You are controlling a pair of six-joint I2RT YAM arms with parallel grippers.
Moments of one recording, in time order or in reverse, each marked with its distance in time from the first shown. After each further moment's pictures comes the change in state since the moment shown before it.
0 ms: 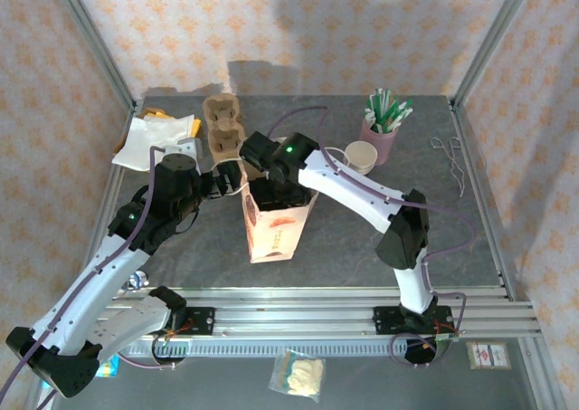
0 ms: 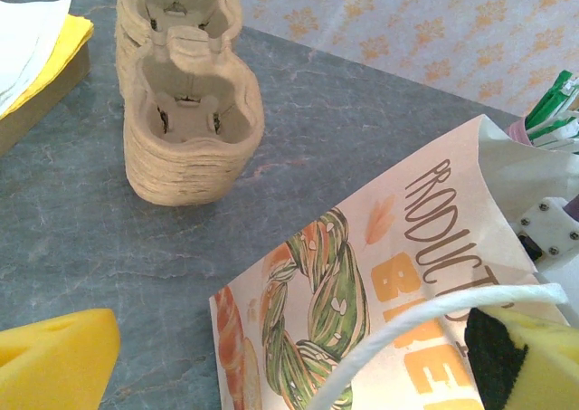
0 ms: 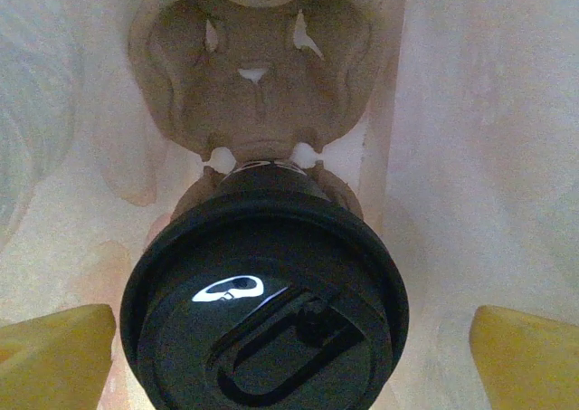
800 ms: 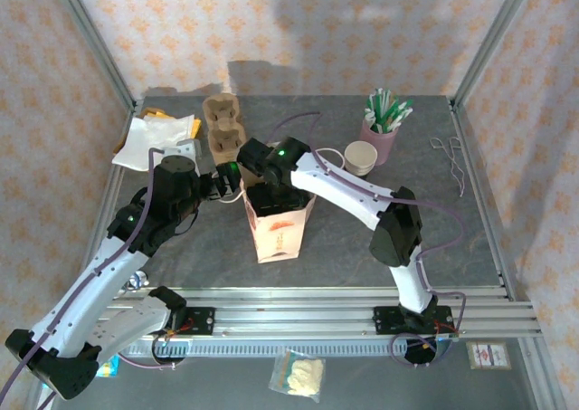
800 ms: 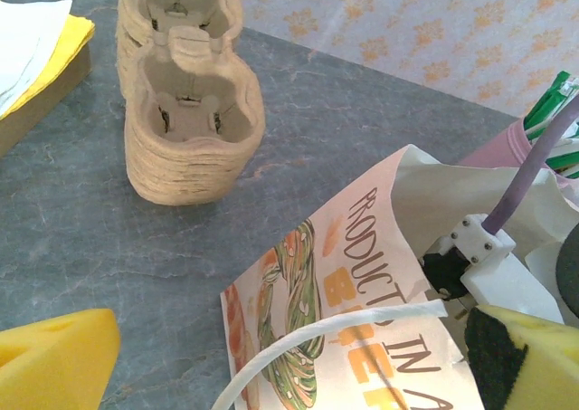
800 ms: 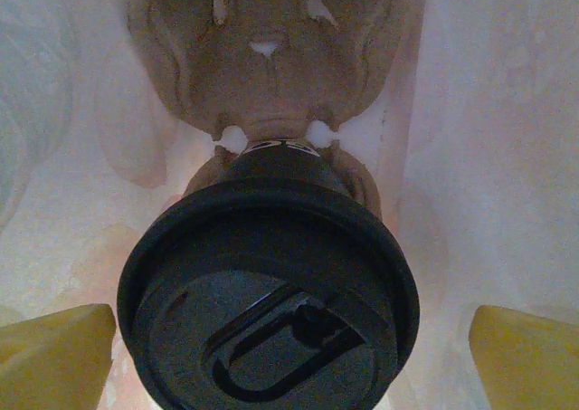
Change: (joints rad) left arm 0.000 -0.014 -0.010 0.003 0.000 0.000; right arm 0.000 0.050 -0.019 0.001 0.008 0.000
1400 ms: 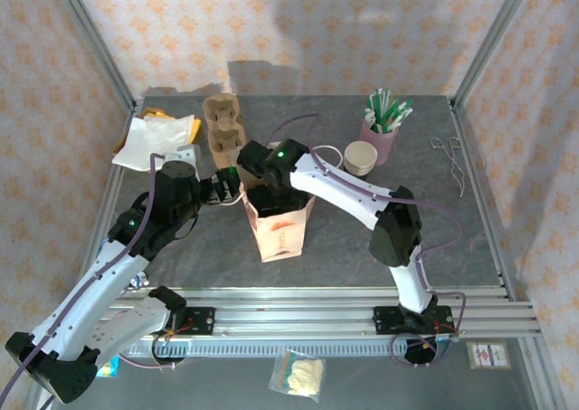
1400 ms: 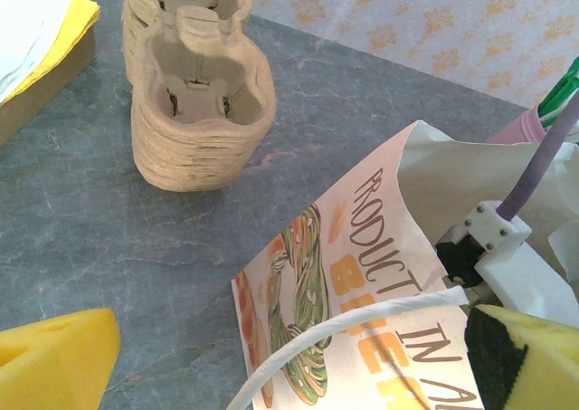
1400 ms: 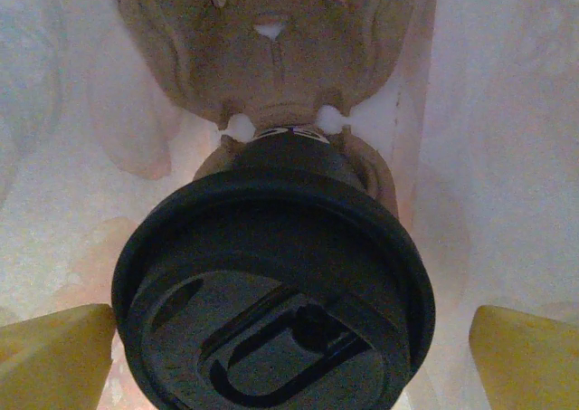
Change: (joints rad) left arm 0.000 -0.028 -0.055 0.011 0.000 -0.001; right arm 0.000 0.004 -0.020 0.007 -0.009 0.000
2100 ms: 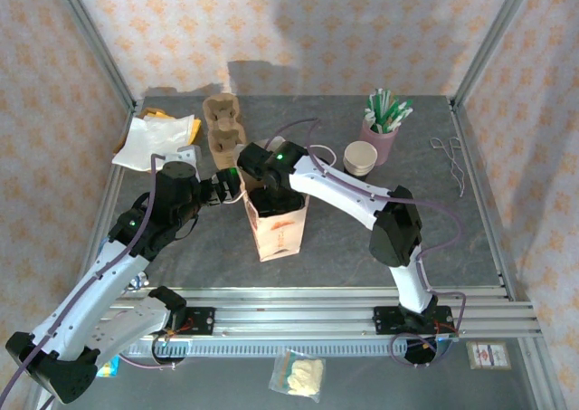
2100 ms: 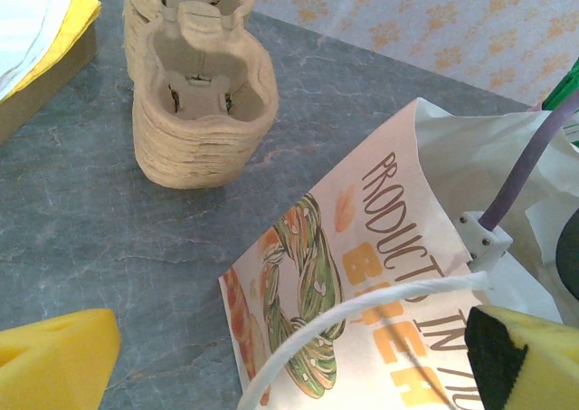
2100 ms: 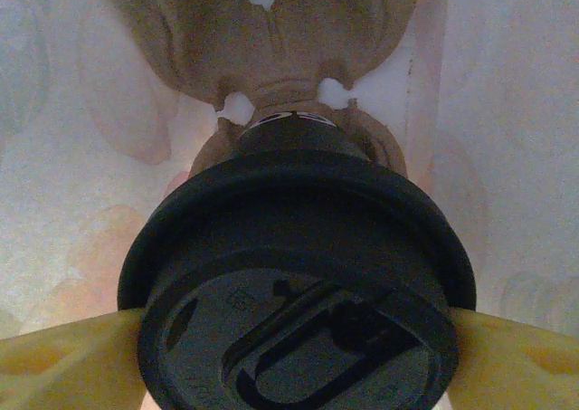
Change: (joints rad) left arm 0.000 -0.002 -0.007 0.000 0.000 0.000; right arm 0.000 0.000 -0.040 0.036 -0.050 0.006
